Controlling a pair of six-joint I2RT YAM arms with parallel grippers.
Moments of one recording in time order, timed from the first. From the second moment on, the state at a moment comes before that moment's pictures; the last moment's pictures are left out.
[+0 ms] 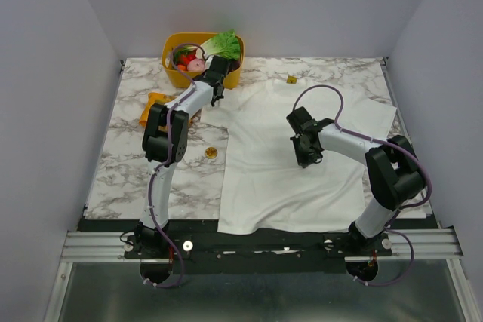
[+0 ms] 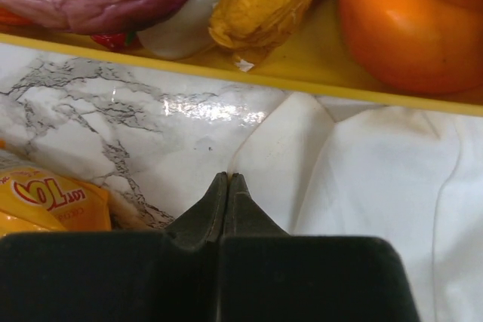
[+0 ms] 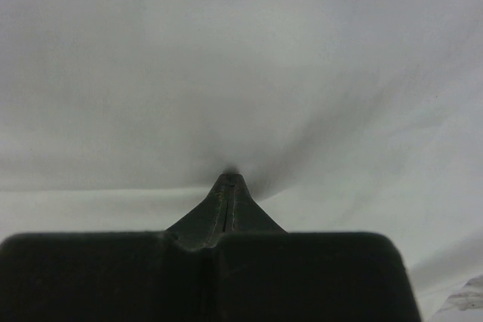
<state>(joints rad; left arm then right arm) -0.35 2.29 1.87 -0.45 -0.41 -0.31 0.52 1.70 1.02 -0.64 0.17 0.30</state>
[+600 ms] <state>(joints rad) -0.32 2.29 1.87 -0.53 -0.58 -0.40 0.52 1.69 1.02 -0.64 0.17 0.31</state>
